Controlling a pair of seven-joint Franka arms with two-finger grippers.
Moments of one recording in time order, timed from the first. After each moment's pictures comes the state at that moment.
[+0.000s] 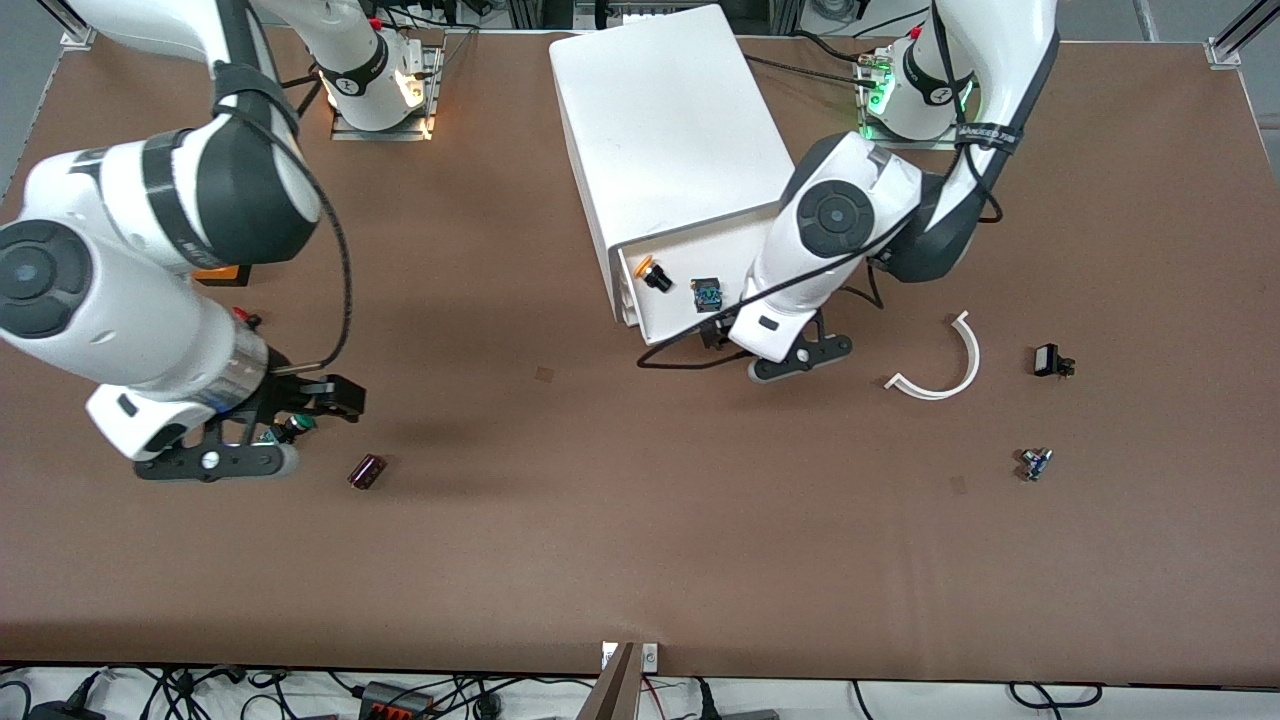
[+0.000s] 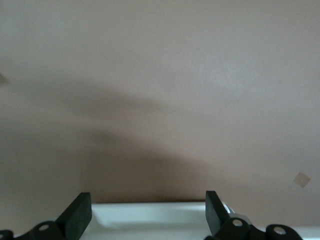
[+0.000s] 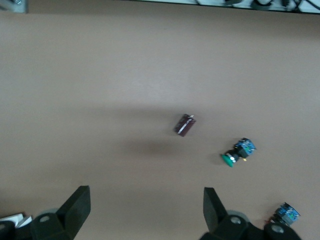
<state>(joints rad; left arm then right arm) -0.34 0.42 -0.27 -1.70 -0.02 2.10 -0.93 0.28 0.62 -0.10 -0.96 0.03 1.60 0.18</state>
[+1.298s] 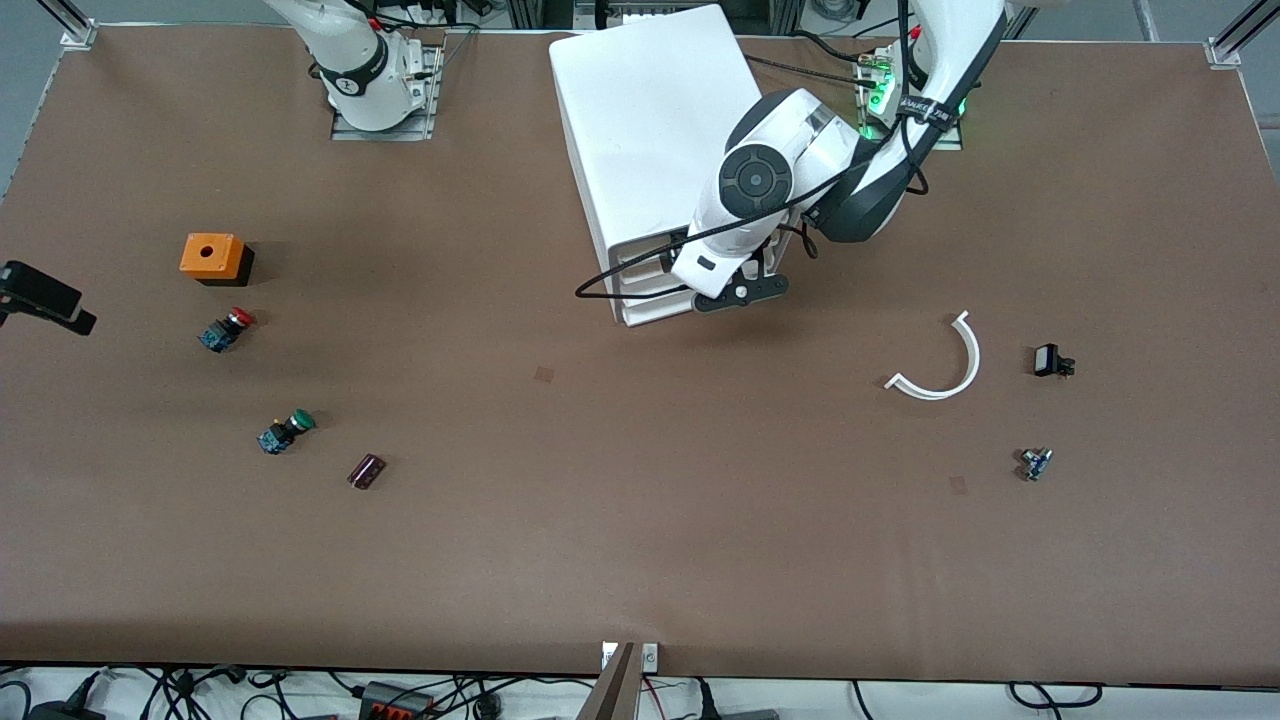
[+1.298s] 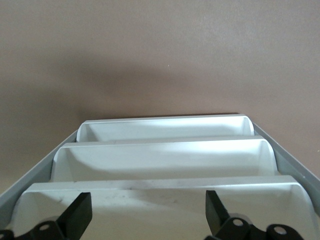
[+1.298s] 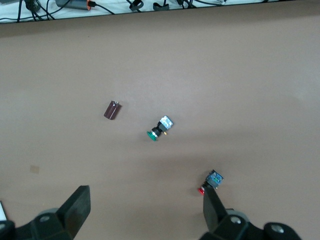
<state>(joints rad) -0.34 0.39 -0.41 -1.79 -0.09 1.98 -0.96 -0.02 0.20 -0.10 -1.36 0.05 1.65 -0.04</state>
